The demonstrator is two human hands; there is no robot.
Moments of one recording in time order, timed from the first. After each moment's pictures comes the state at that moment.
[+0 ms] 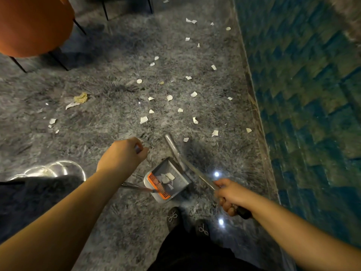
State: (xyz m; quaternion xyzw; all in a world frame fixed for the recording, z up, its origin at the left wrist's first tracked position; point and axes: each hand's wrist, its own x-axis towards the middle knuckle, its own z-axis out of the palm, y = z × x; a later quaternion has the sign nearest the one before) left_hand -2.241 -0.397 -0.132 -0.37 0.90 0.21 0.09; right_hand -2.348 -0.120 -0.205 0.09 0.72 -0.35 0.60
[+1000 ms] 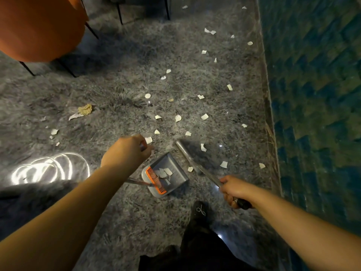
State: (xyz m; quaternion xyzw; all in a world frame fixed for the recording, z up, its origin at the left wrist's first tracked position) left_hand -2.446 -0.537 -0.148 -0.39 0.90 0.19 0.09; right_hand -2.597 -0.273 -0.231 -0.03 0.76 -0.21 0.61
